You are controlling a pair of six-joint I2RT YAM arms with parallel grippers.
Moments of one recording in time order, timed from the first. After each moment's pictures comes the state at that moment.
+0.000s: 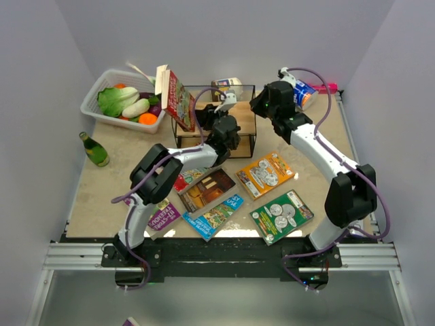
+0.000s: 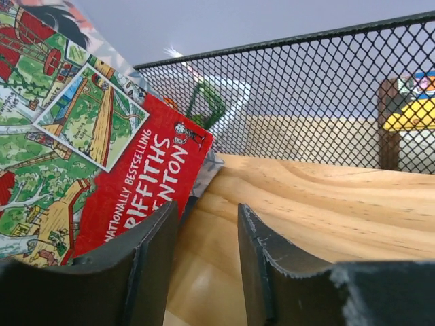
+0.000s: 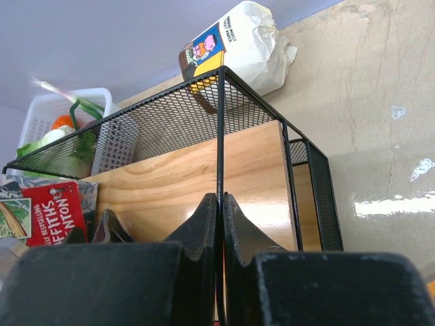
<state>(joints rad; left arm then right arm) -0.77 2.19 1.48 0.98 -1.34 0.65 0.38 1.66 1.42 -0.14 0.16 0.69</state>
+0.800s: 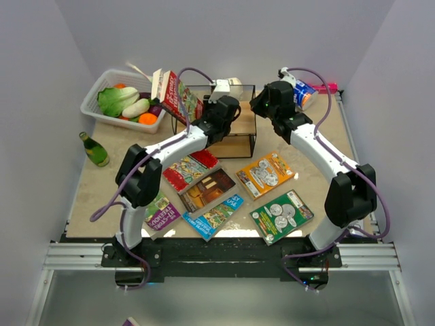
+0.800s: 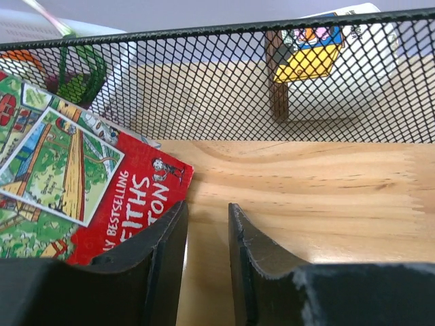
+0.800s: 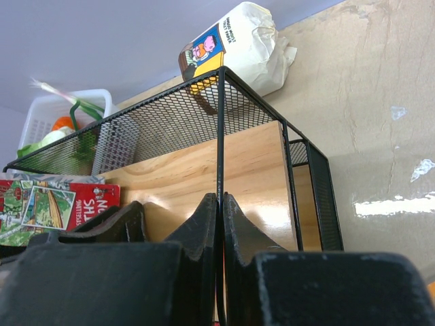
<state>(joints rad) -0.71 2.04 1.68 -0.13 -0.90 -0.20 0.38 1.66 1.42 -0.13 0.16 0.70</state>
